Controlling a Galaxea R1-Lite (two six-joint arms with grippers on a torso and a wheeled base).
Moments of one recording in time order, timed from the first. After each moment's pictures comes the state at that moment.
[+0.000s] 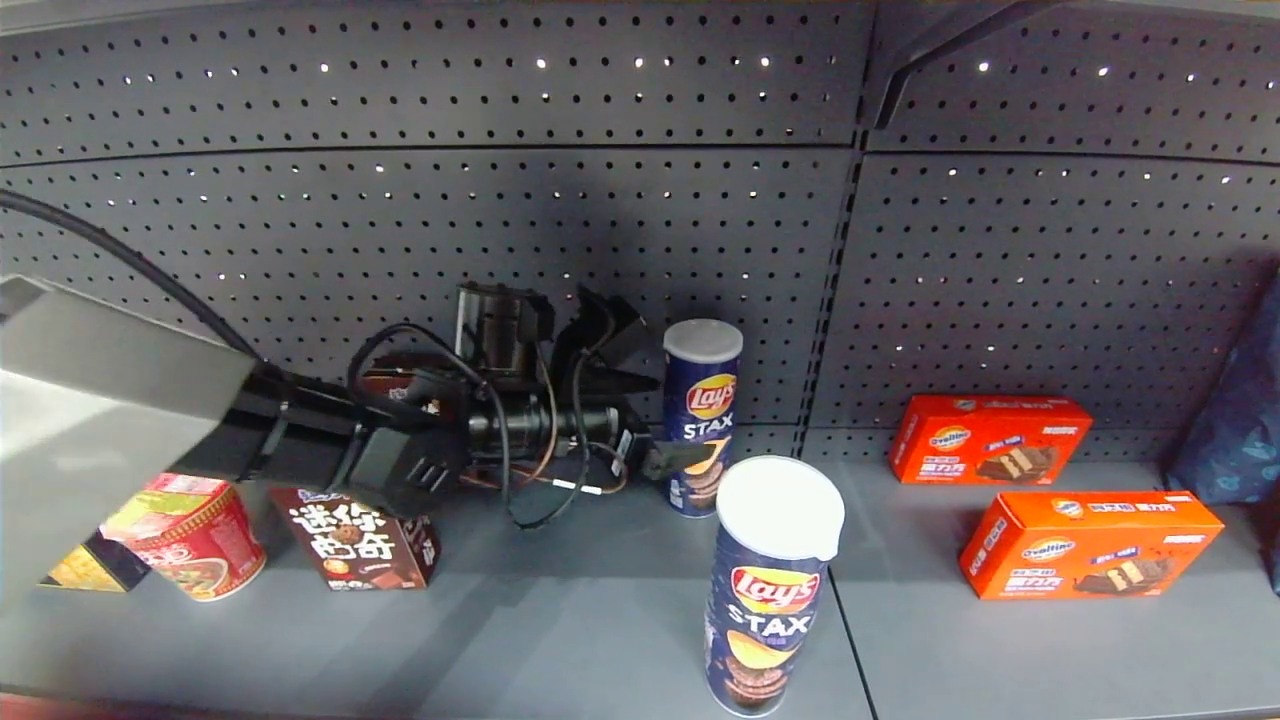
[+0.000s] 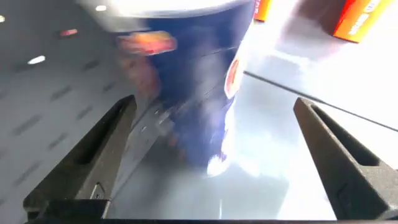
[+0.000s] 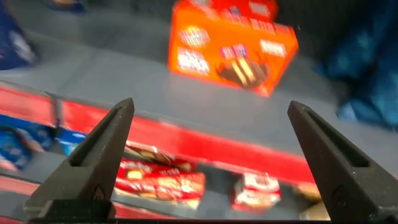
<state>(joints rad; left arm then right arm) -0.45 2.05 -1.20 -0.50 -0.52 0.26 0.22 0.14 -0.13 0.06 -0.09 -0.18</state>
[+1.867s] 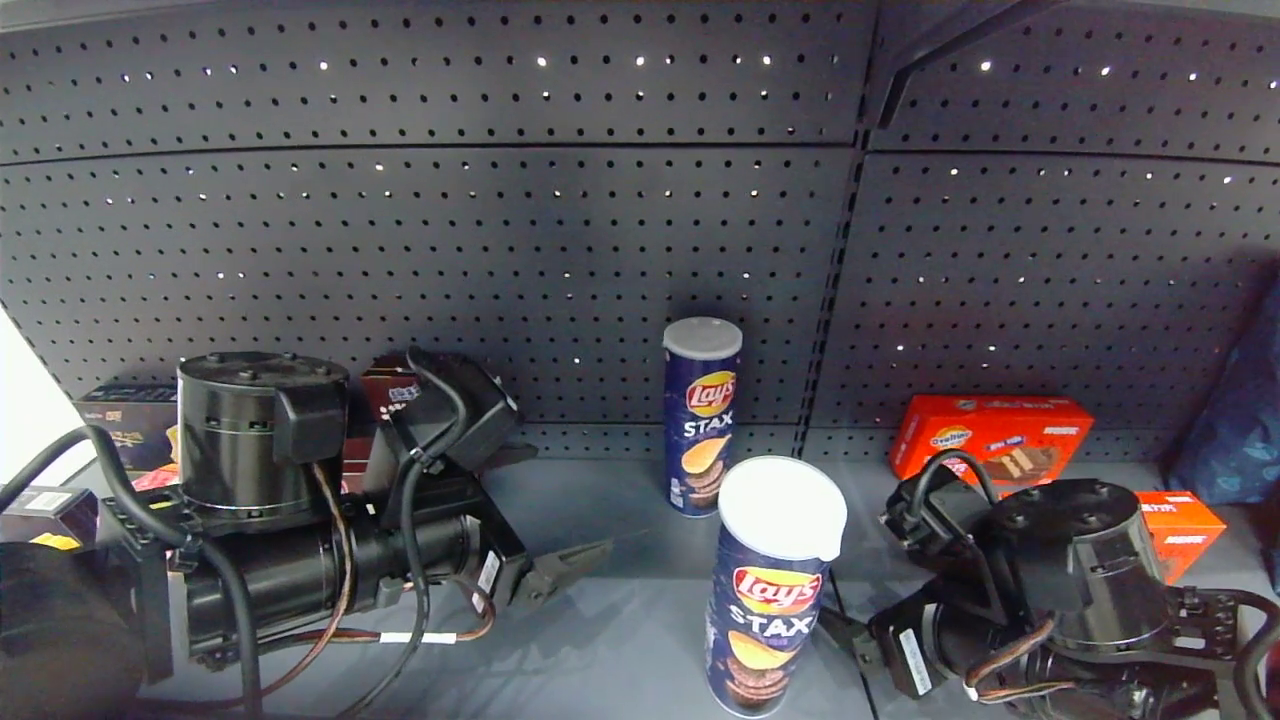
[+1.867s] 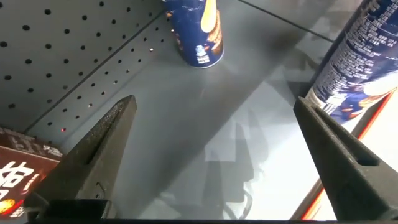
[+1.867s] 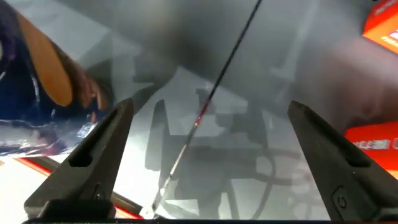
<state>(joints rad) -0.51 1.57 -0.64 -0.53 -0.23 0.25 0.75 1.59 -0.51 -0.51 -0.34 0.06</state>
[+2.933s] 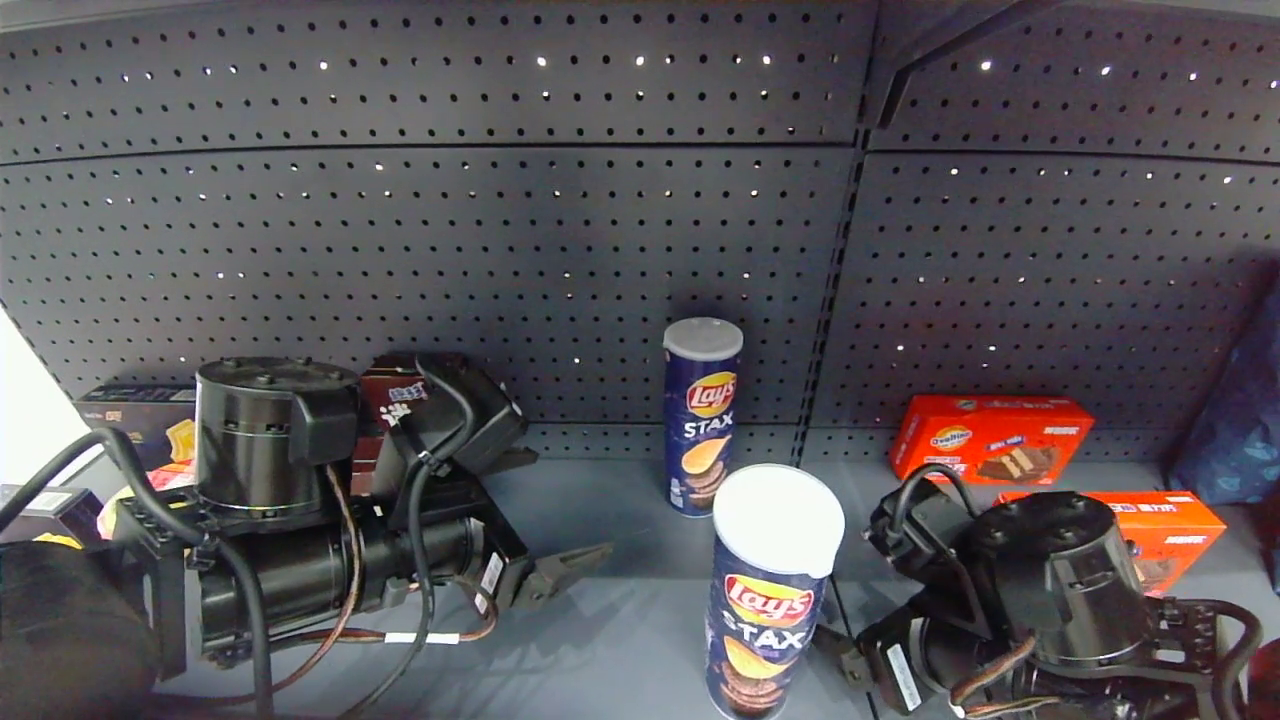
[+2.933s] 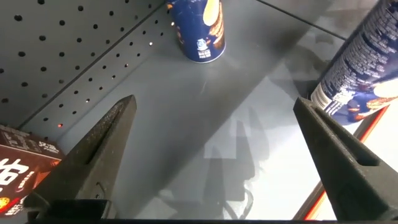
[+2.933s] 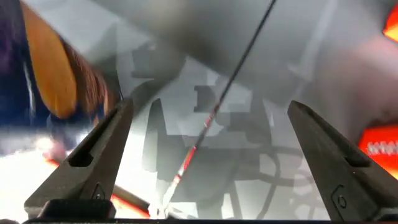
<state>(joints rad) -0.50 1.59 -0.64 -0.53 -0.23 0.26 0.78 1.61 -0.50 -0.52 -0.34 0.06</state>
